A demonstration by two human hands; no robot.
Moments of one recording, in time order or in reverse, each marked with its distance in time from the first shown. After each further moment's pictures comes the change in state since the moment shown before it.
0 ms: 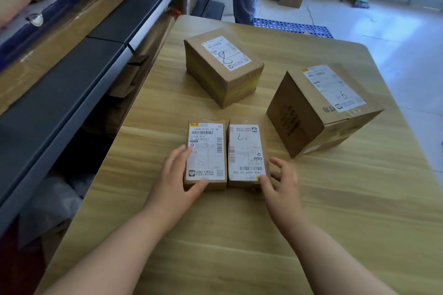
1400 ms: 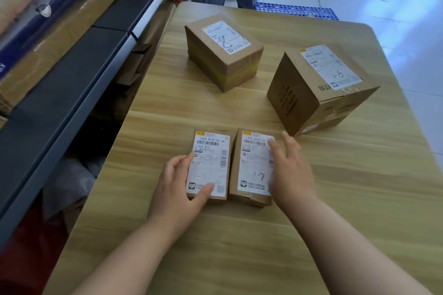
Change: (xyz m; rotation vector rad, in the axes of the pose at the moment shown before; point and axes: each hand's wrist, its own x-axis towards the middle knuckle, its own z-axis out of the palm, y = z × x) left_hand -0.064 0.006 0.004 0.081 0.016 -0.065; right_hand -0.015 -0.020 -0.026 -0.831 -0.258 -0.111
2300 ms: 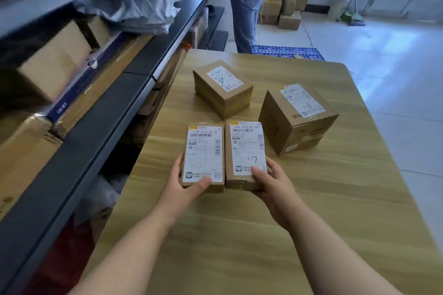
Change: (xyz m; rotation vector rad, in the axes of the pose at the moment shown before) left_hand -0.030 0.060 -0.065 -0.748 -0.071 -0.227; right_hand -0.056 -0.017 -0.046 1.575 -0.178 0.174
